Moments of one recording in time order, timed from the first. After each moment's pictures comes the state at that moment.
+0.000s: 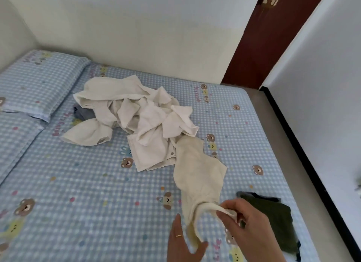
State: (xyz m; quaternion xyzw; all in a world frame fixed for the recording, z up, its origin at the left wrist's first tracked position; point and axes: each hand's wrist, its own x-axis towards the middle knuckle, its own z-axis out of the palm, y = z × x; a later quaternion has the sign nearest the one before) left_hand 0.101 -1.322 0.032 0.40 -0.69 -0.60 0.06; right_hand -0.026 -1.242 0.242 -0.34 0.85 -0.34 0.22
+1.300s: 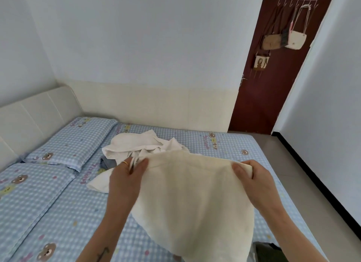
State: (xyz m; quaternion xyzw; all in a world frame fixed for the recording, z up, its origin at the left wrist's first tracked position) left_hand 0.135 -1.441 0.329 0.45 -0.67 -0.39 0.44; right_hand -0.097 -1.268 0.340 -0.32 0.81 -0.50 0.06
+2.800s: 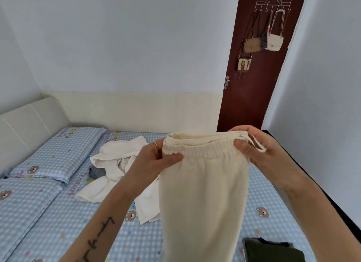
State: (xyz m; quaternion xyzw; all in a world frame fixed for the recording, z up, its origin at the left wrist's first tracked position) left_hand 0.064 -1.389 0.390 0.11 -0.70 -0.63 0.30; right_hand -0.138 -1.211 0.422 -0.54 0.59 -0.57 0.19
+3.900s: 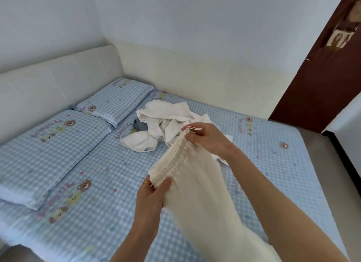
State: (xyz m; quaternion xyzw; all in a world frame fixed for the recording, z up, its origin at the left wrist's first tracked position) left_hand 0.146 -1.367 0.235 0.44 -0.37 -0.67 0.47; right_hand -0.055 -1.438 0.304 -0.59 0.60 -0.39 0.37
